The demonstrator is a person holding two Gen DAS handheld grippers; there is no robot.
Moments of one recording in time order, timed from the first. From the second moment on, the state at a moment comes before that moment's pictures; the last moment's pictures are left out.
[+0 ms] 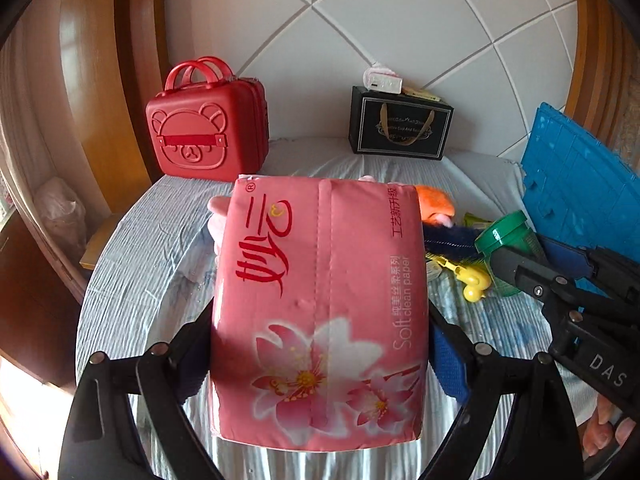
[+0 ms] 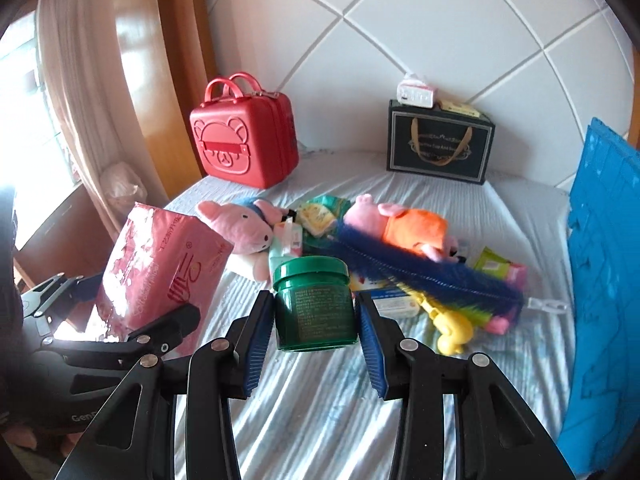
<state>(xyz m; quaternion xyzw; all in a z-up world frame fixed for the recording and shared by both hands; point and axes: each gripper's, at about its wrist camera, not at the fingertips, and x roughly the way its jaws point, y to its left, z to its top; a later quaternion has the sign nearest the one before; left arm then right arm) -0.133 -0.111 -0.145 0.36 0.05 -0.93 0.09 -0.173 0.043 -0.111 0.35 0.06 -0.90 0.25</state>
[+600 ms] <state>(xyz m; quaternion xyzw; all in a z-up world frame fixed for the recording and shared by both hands) -0.141 0.049 -0.025 0.25 0.00 -0.96 -0.10 -0.108 0.226 0.027 0.22 0.01 -0.97 0.06</state>
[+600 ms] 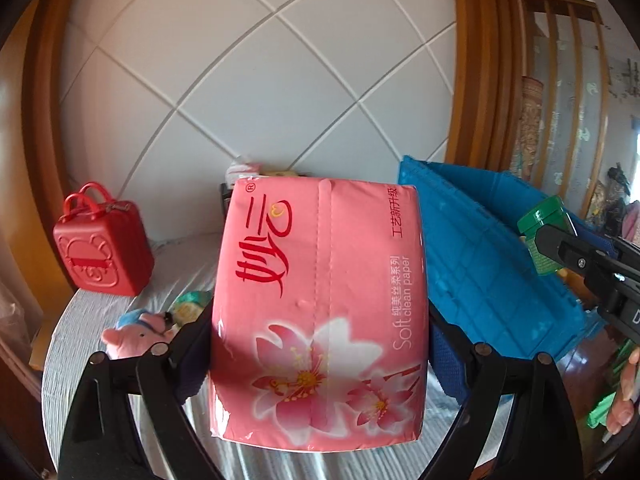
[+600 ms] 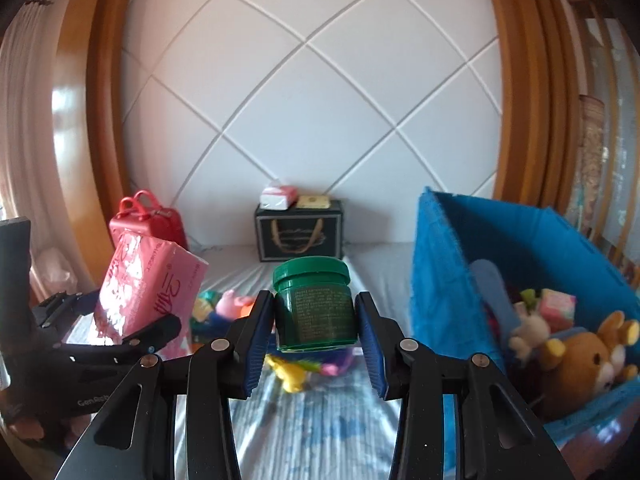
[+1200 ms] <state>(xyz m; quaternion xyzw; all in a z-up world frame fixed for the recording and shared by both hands) -0.196 0.363 -0.022 0.36 -0.05 -0.91 -0.19 -0.108 0.528 0.022 0.25 0.00 -0.97 -0.05</state>
